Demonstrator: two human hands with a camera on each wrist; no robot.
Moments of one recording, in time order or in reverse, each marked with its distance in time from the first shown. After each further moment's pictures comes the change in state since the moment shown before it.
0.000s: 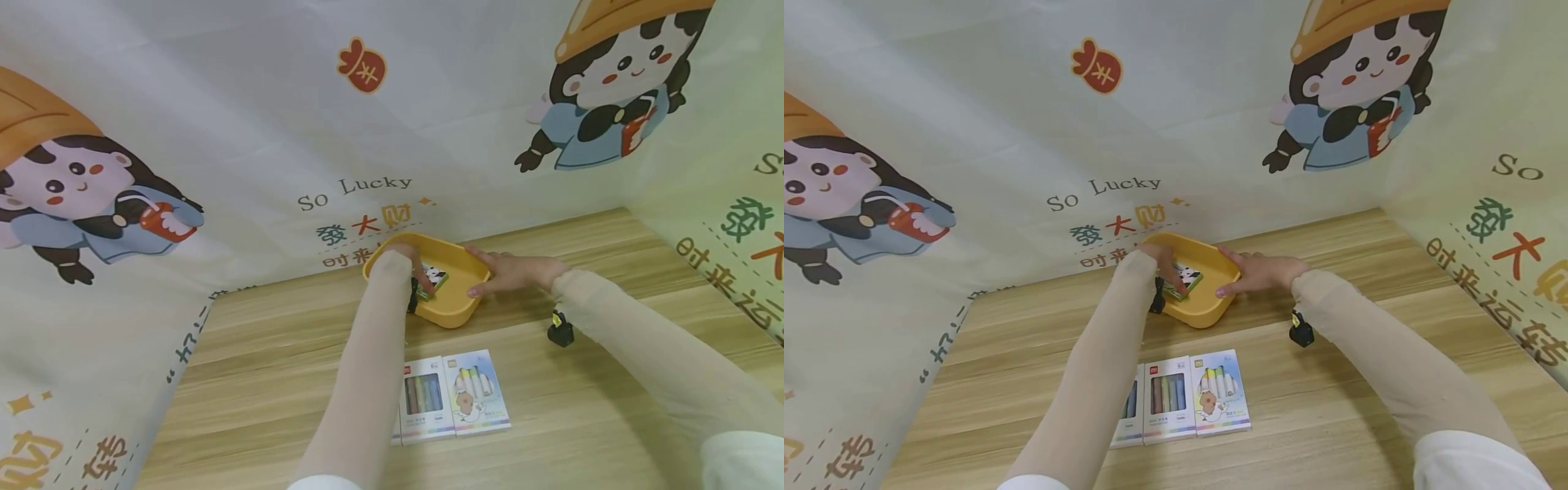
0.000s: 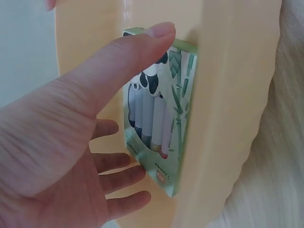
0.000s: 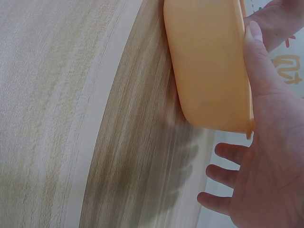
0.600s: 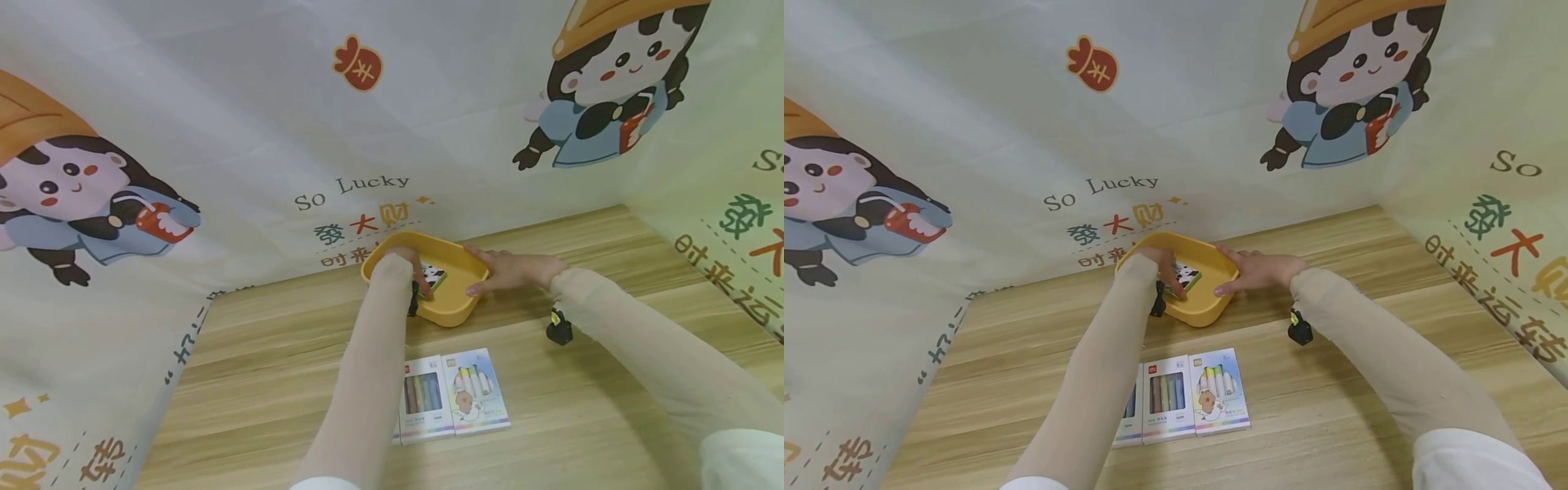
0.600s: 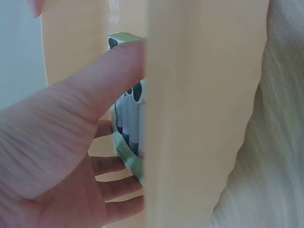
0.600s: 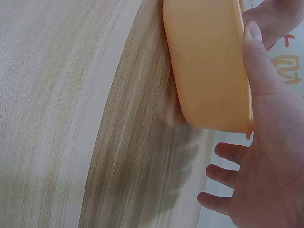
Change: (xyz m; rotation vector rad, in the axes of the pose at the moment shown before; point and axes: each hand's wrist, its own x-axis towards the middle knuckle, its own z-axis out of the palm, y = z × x) left_hand 0.019 0.003 0.008 0.125 -0.027 -0.070; right_hand -0.001 0.000 -0.001 -0.002 -0.004 0.025
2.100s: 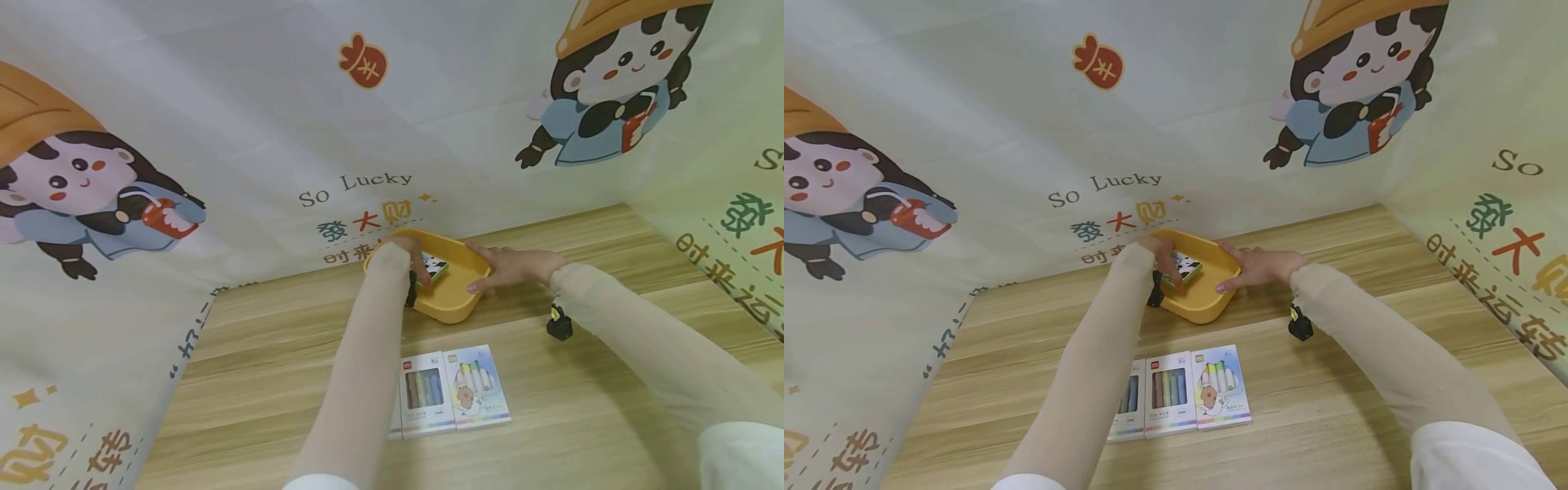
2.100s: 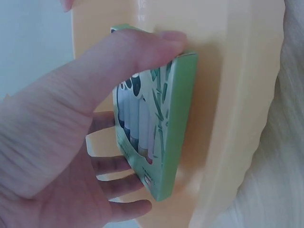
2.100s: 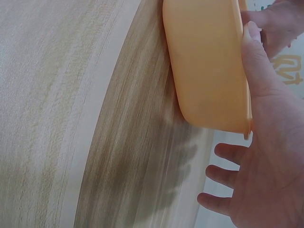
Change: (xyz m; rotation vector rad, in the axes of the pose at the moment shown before) left_hand -0.021 -0.004 -0.016 0.262 0.028 0.217; right_hand 0.000 -0.004 -0.002 -0.023 0.002 0.013
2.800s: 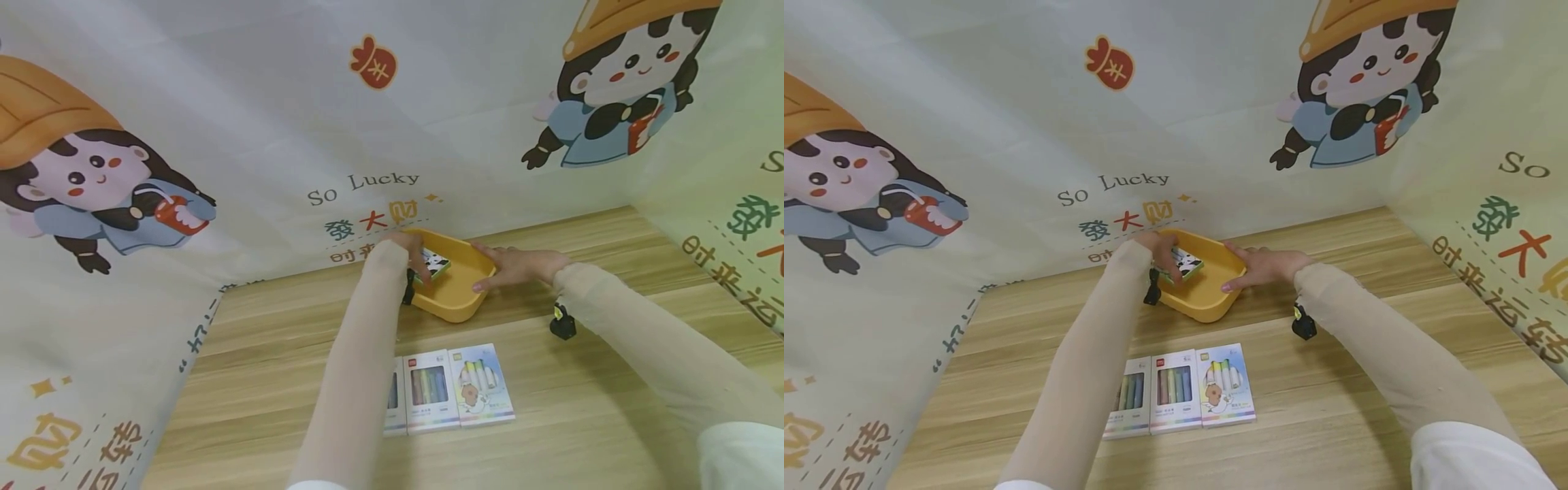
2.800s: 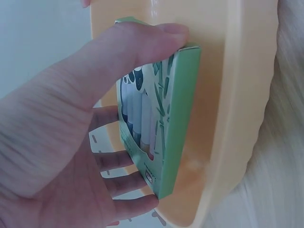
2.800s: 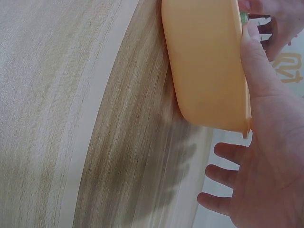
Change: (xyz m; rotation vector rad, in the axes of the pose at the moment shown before) left_hand 0.007 -0.016 0.001 0.092 0.068 0.073; right_hand -0.002 -0.004 -0.001 -0.008 0.001 0.014
